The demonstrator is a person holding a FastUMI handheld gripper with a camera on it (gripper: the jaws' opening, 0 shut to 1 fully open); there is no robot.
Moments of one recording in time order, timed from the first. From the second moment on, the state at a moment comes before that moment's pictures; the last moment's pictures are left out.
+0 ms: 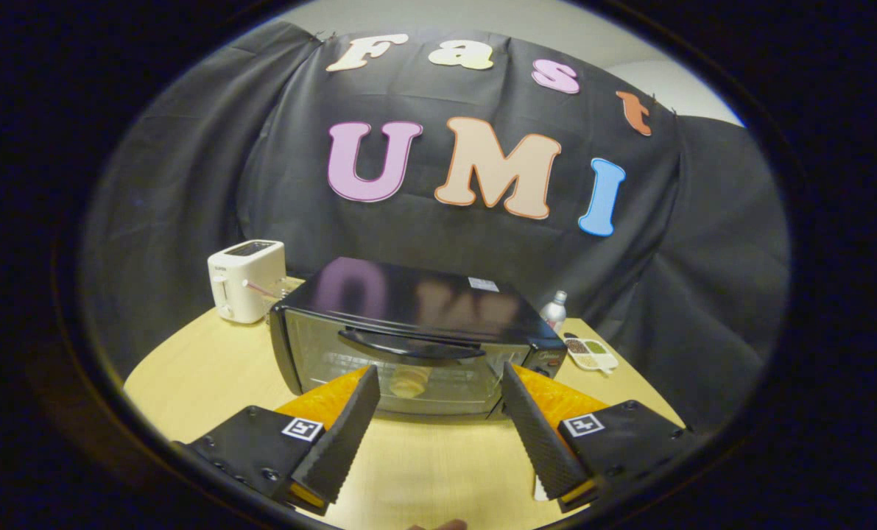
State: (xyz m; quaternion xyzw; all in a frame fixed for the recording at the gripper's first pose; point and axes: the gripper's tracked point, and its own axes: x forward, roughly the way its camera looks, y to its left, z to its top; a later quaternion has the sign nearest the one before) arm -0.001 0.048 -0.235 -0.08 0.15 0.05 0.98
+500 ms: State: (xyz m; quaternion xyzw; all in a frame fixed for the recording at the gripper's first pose) arm -0.017 0.044 -0.167 -0.02 0.11 0.05 0.99
